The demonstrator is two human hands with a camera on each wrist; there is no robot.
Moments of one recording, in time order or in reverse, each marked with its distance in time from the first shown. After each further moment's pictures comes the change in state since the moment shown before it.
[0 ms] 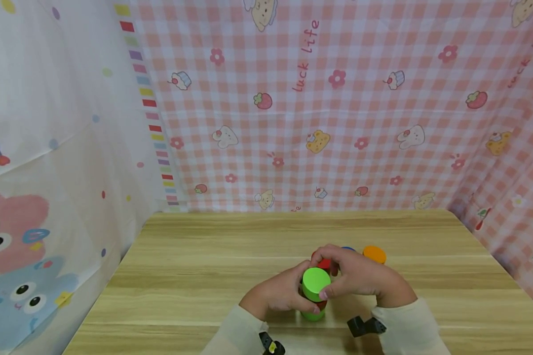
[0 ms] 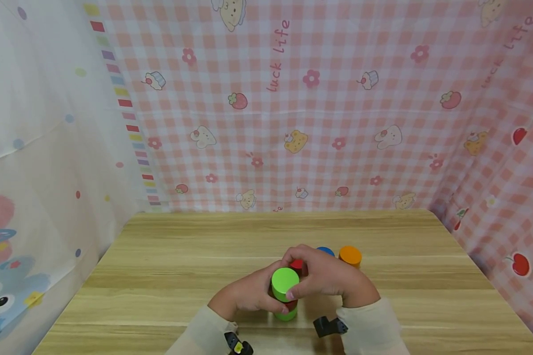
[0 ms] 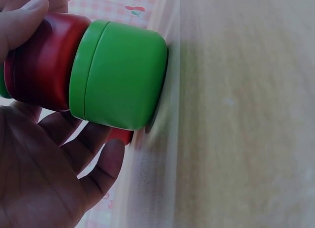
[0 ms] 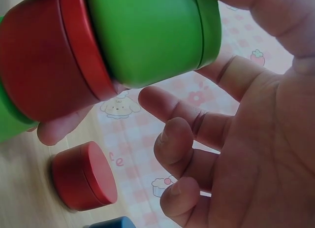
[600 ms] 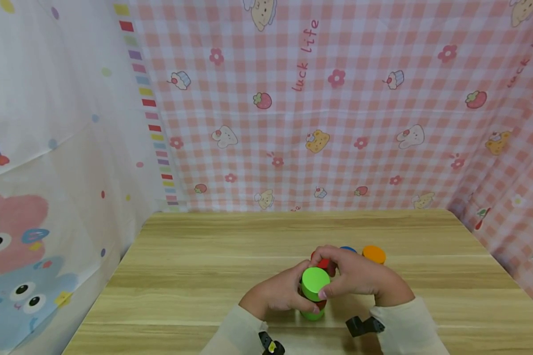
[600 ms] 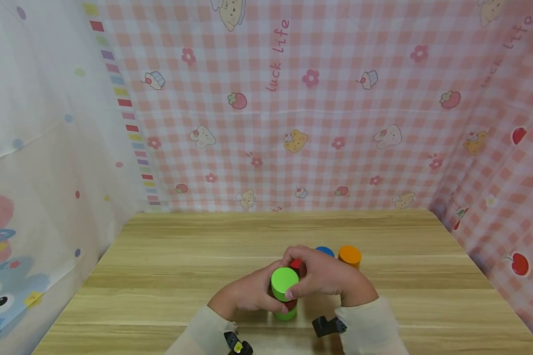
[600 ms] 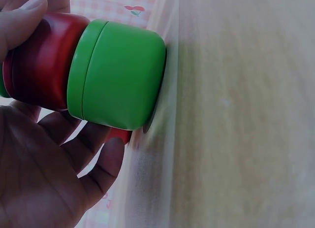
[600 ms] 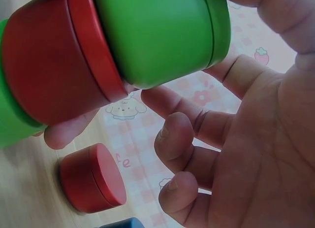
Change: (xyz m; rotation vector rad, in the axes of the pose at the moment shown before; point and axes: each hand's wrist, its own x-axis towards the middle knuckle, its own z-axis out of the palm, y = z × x) left_hand 0.000 -0.001 -0.001 0.010 0.002 -0.008; right_hand 0.002 0.004 0.000 0.040 -0.032 -0.023
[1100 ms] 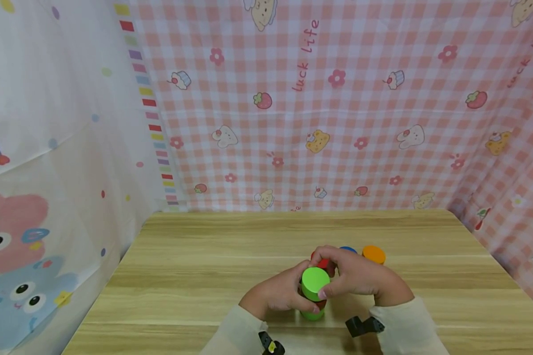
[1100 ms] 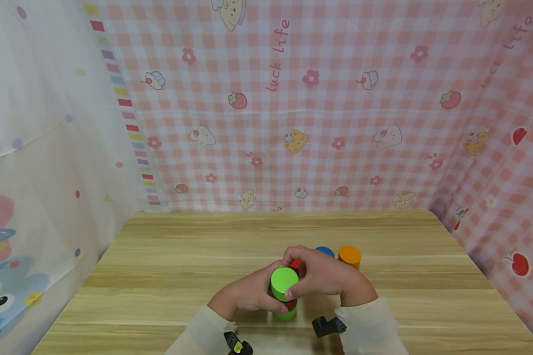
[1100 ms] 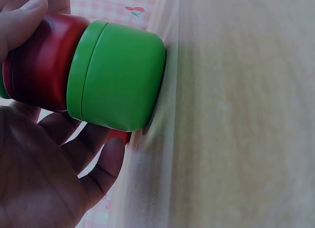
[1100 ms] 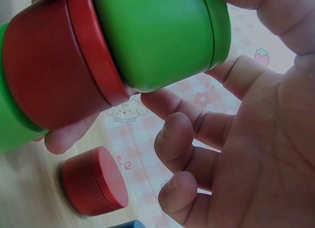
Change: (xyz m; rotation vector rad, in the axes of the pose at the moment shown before) left_hand 0.001 -0.003 0.000 -0.016 -0.010 0.007; right_hand -0.001 -0.002 0.000 0.018 -0.001 -0.012
